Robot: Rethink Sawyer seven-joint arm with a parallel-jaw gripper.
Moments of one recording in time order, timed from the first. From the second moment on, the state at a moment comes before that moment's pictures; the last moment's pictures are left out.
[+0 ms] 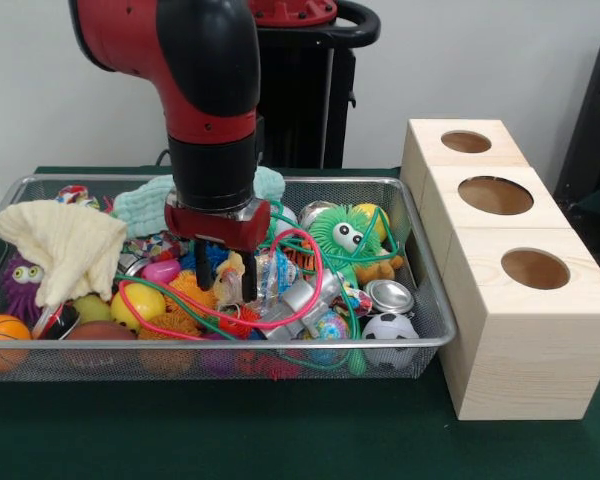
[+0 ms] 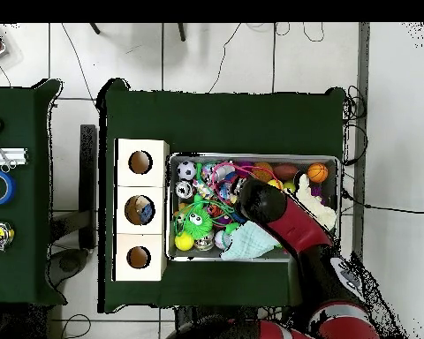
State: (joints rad) arm -0.39 -0.46 -0.03 1.73 0.33 0.25 1.45
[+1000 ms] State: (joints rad) arm -0.36 -0.47 0.02 1.84 0.44 0.08 1.68
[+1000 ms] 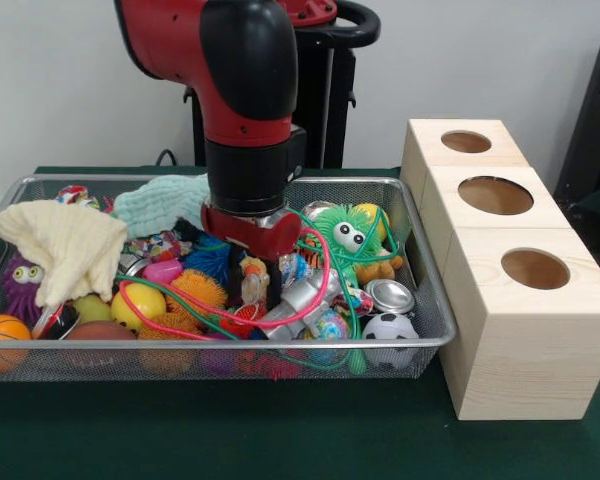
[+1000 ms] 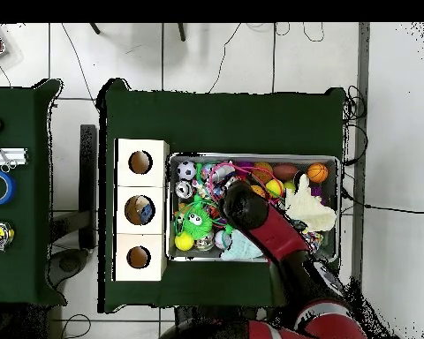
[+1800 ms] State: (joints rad) arm -0.25 -0.48 -0.04 1.84 0.48 0.07 1.79
